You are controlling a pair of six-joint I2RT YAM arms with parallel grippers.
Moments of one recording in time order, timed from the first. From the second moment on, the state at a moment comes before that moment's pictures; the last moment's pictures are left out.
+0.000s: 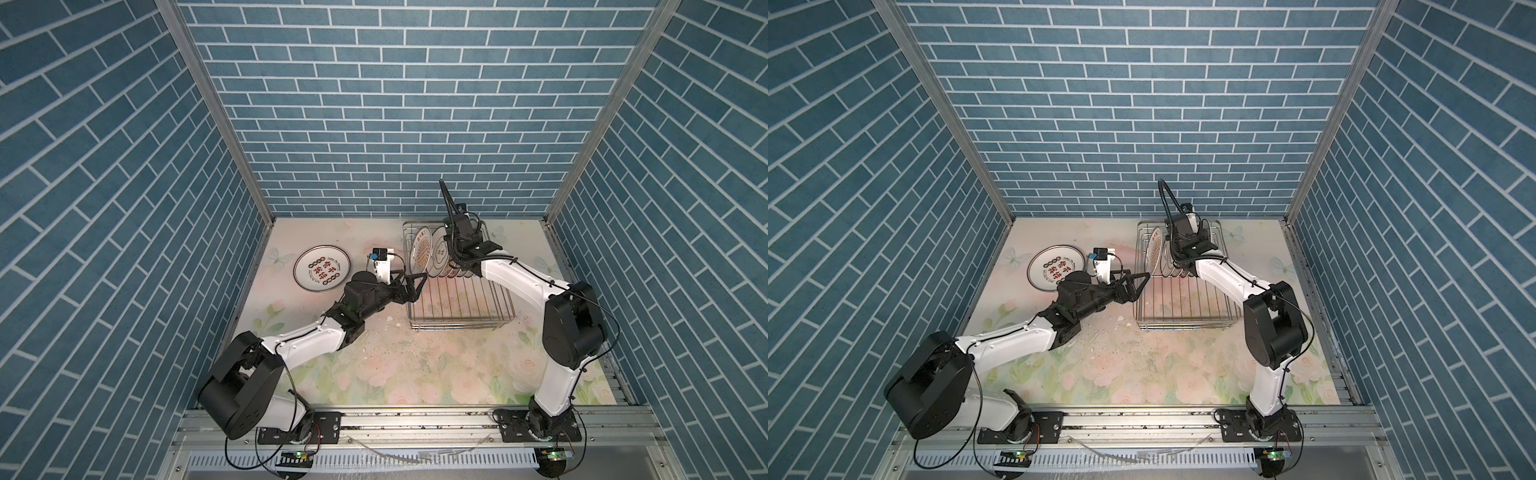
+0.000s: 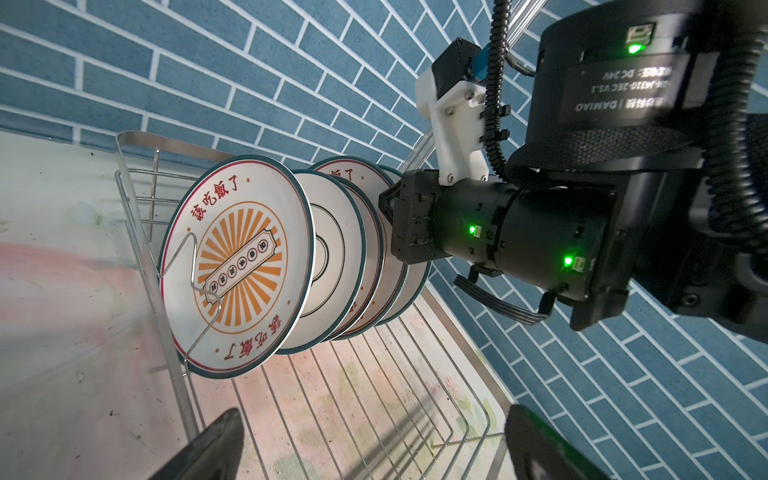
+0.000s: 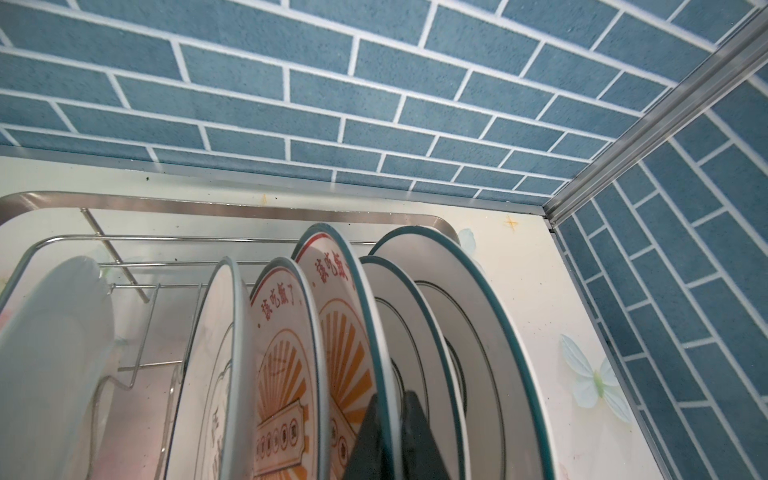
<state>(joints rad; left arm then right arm) -0.66 1.41 0.67 0.60 0.19 -0.61 0.58 1.84 1.46 -0.30 0.67 0.14</state>
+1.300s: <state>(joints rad) -0.66 1.33 0.65 0.57 0.14 -0.61 0.63 1.83 1.46 -0.26 0.78 -0.01</state>
